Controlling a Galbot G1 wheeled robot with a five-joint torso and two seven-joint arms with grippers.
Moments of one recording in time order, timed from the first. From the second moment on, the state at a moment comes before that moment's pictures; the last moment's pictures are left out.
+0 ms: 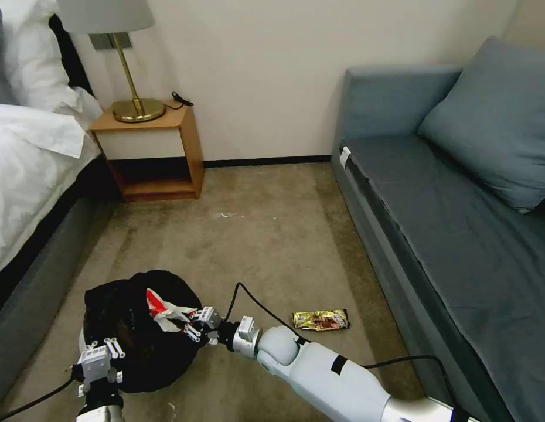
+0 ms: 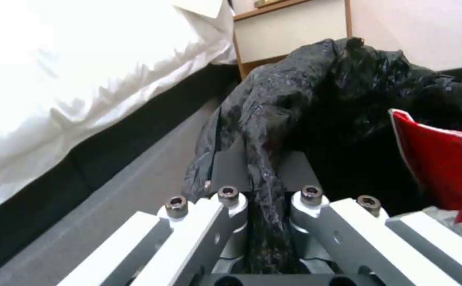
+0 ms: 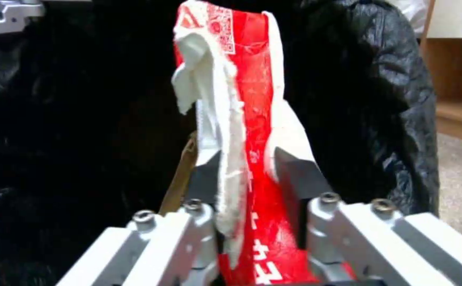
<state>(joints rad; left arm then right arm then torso) 1.81 -1.61 -0.81 -1.98 0.08 -0.29 -0.23 -0.73 1.43 -0.57 1.15 0.37 0.33 -0.34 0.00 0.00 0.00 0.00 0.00</state>
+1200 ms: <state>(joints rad) 1.79 -1.61 -0.81 -1.95 0.07 -0.30 -0.22 -0.83 1.22 -0.38 1.18 0.06 0.39 -0.34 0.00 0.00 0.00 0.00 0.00</state>
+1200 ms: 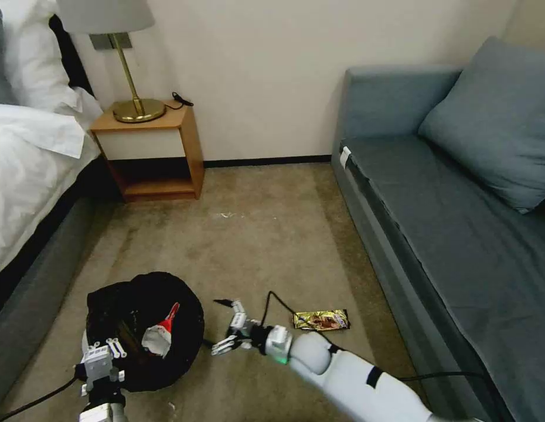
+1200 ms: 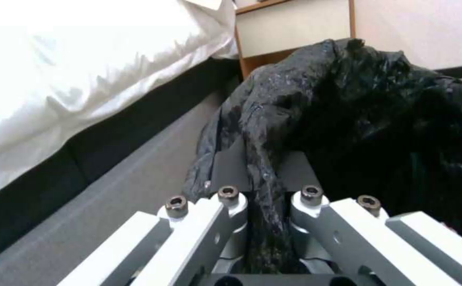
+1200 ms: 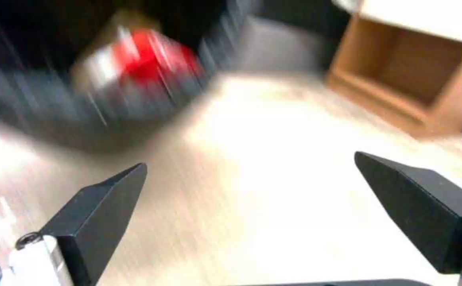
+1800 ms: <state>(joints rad) 1.81 -1.61 -0.80 -1.96 0.11 -0.32 -0.22 -0.92 1.13 -0.02 1.04 -0.15 0.28 -0.62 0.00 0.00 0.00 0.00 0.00</state>
